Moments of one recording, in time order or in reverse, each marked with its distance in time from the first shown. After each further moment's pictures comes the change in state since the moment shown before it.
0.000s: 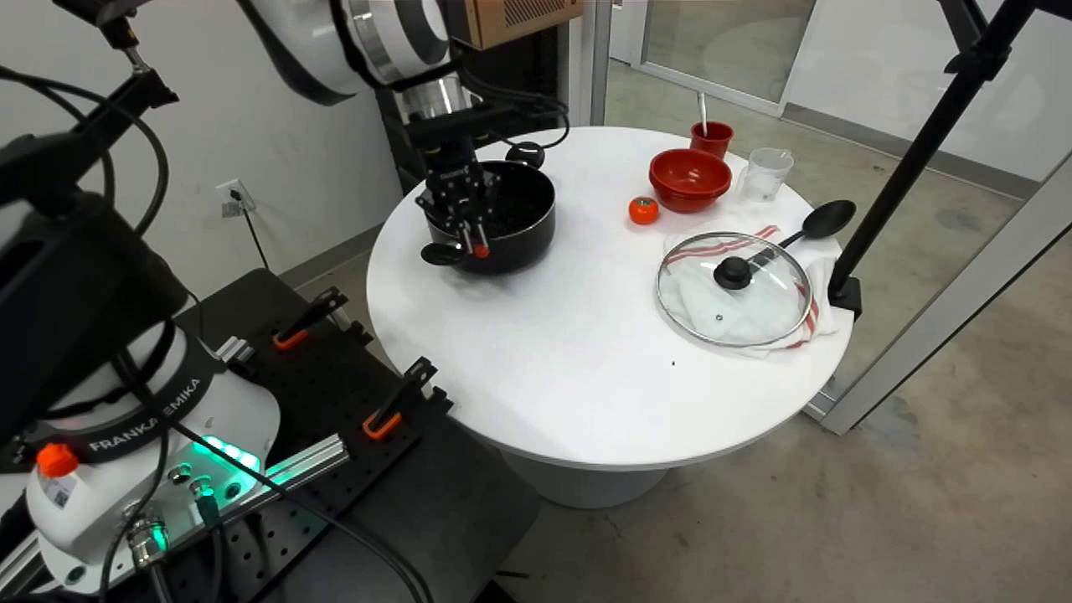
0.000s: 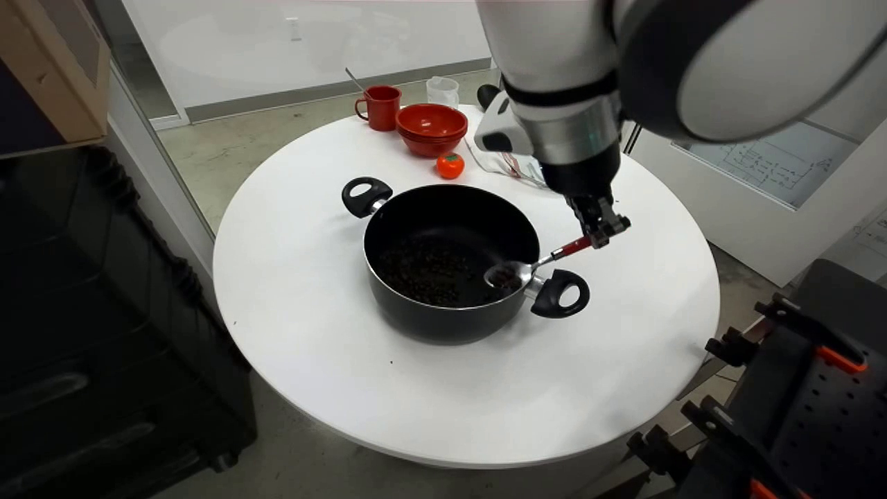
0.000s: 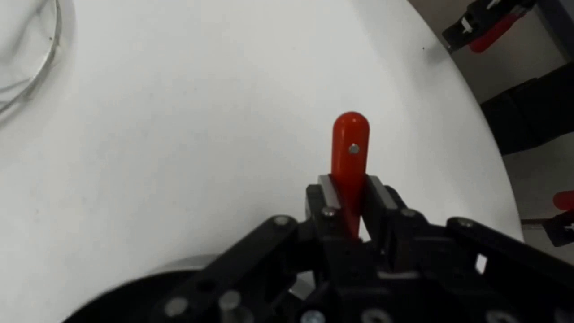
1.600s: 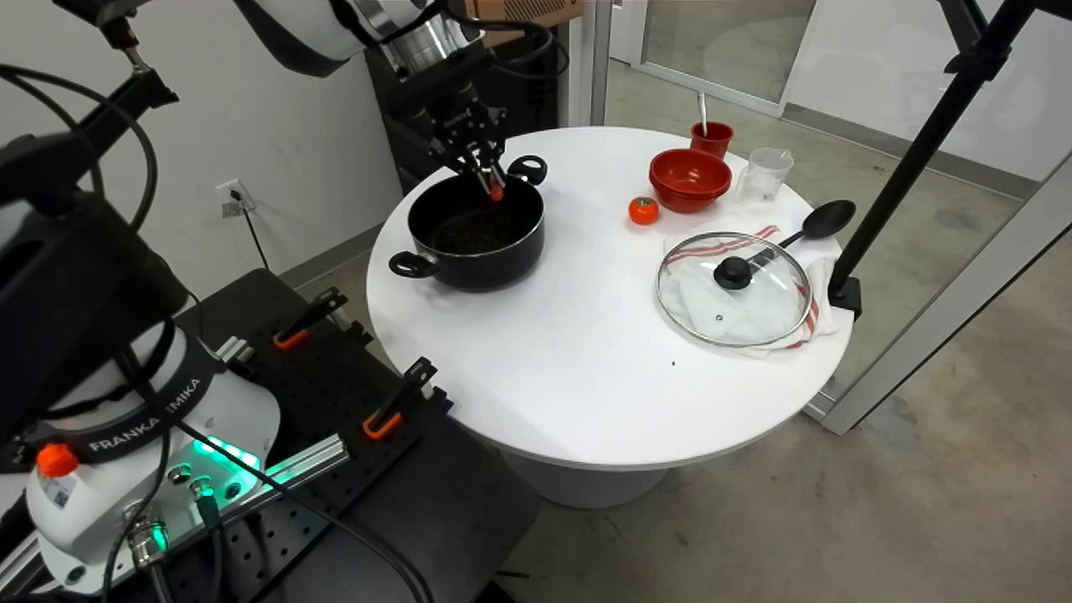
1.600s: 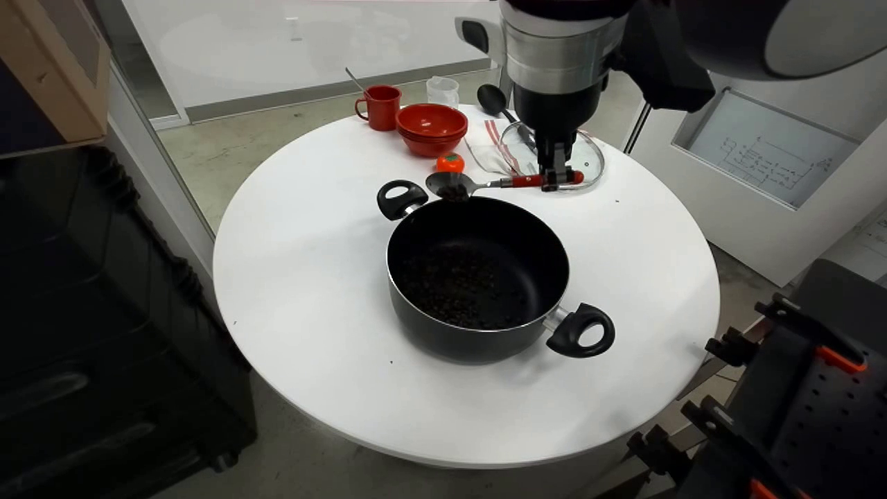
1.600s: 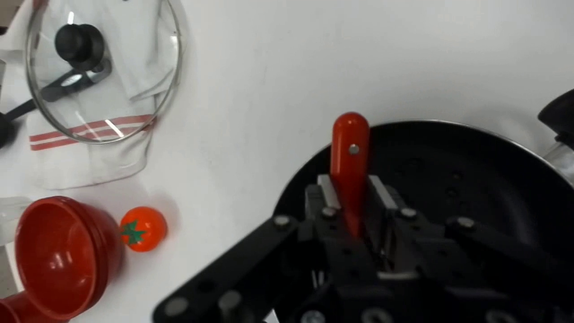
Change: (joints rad) arm 0.047 -0.128 -0.047 -0.006 -0.167 0.160 0.435
